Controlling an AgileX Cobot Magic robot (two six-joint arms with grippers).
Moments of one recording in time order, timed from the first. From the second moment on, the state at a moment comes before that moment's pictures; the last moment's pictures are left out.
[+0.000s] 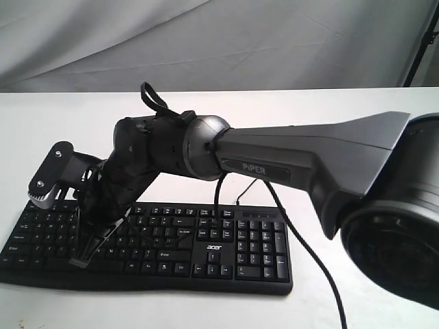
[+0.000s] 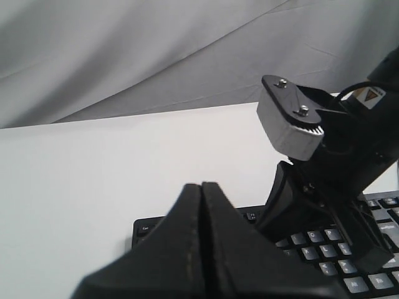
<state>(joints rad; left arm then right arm) -0.20 0.00 0.00 0.04 0.26 -0.02 0.92 2.33 -1.82 0.42 0.64 -0.81</state>
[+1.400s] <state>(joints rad) -0.20 0.00 0.00 0.04 0.26 -0.02 0.91 2.36 -1.82 0.42 0.64 -0.82</state>
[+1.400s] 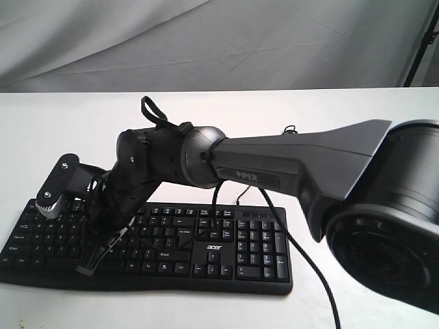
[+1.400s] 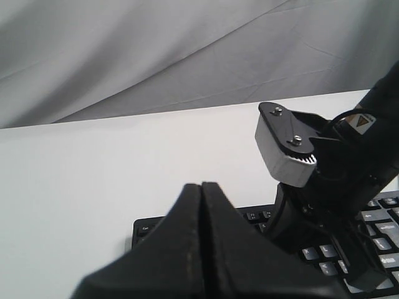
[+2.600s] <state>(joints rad) -0.20 0.00 0.00 0.04 0.26 -0.02 0.99 2.59 -2.30 0.39 0.74 -0.74</state>
